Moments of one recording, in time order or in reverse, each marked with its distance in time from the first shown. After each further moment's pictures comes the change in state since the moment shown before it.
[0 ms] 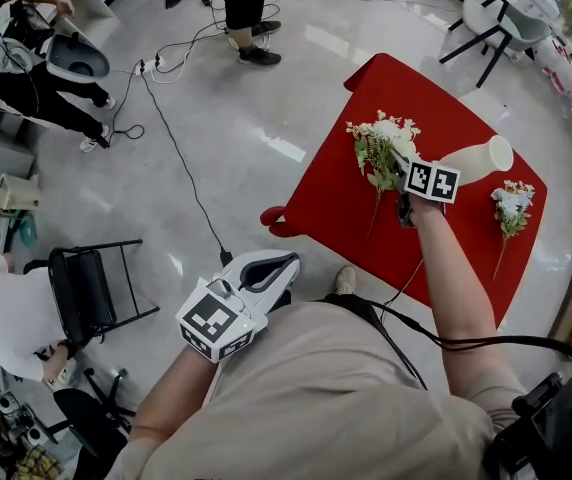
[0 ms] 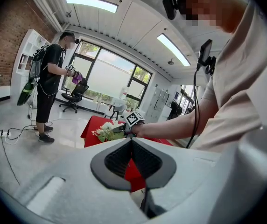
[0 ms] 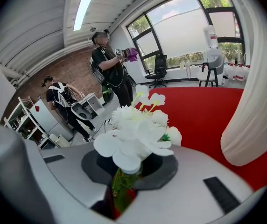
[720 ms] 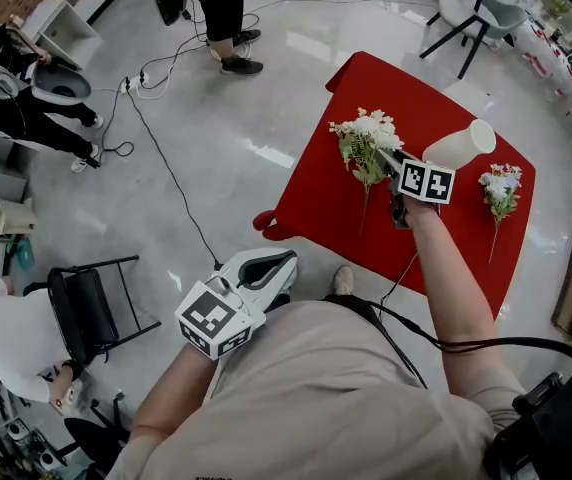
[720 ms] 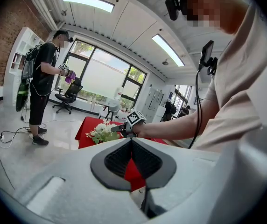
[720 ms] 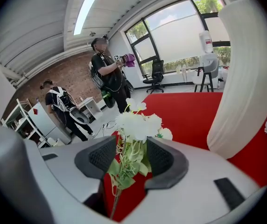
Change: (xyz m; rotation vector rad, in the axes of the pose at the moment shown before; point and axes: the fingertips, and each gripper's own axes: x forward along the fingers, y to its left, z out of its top) left arm 0.008 -0.010 0.005 0.025 -0.002 -0.068; right arm -0.036 -0.001 0.004 0.020 -0.051 -0.030
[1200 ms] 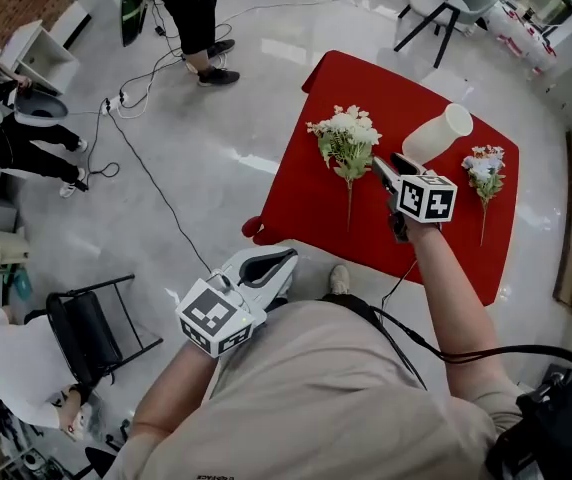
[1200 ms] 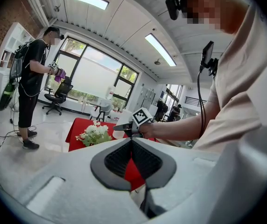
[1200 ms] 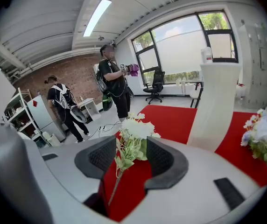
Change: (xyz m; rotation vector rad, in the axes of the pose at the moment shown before) left arm 0.016 -0.015 0.006 0.039 0.006 -0.101; right arm -0.073 0.012 0.001 -0.098 -0.081 -0.037
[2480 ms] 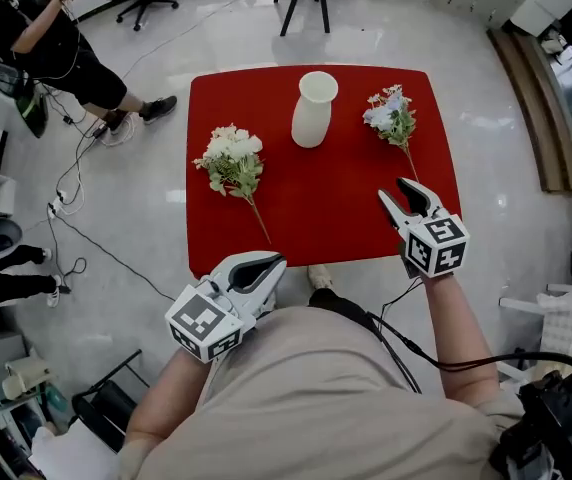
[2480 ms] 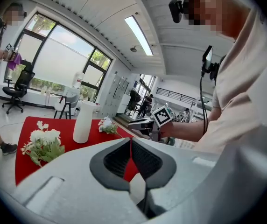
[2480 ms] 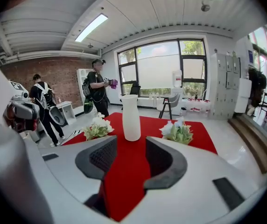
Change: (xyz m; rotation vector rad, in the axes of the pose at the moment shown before) left arm 0.137 -0.091 0.018 0.100 0.143 -0.366; right arm -0.239 -0.115 -0.048 -0.024 -0.133 -0.310
